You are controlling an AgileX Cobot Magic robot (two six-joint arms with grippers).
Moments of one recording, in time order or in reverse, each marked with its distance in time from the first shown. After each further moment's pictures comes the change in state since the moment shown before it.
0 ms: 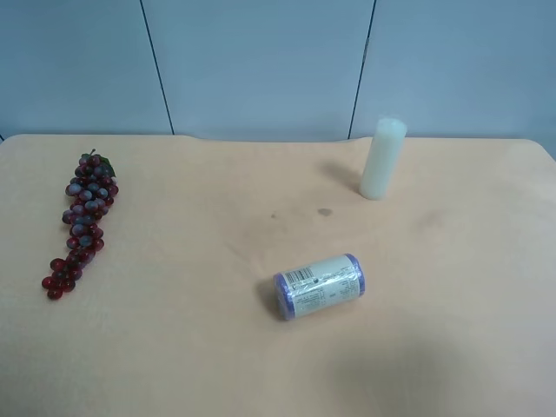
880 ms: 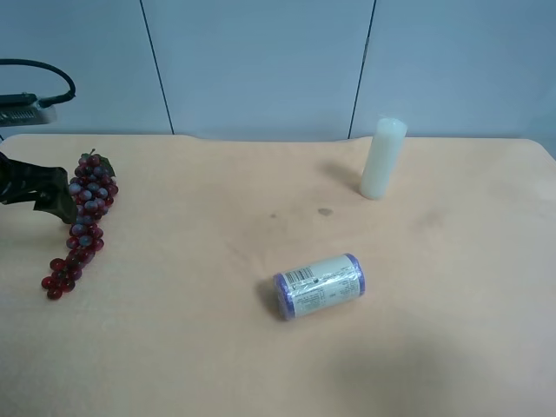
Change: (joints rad) left arm -0.145 1.145 -0.129 0.066 -0.478 -0.147; right arm 0.000 0.000 0.000 0.000 0.000 0.000
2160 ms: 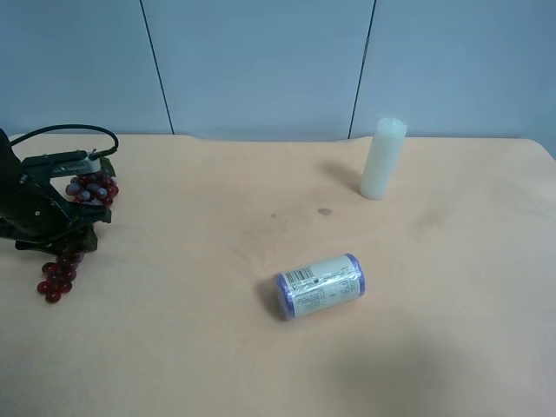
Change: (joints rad) left arm -0.001 0.377 -0.002 0.022 -0.325 -0.111; right arm 0.000 0.000 0.000 0.000 0.000 0.000
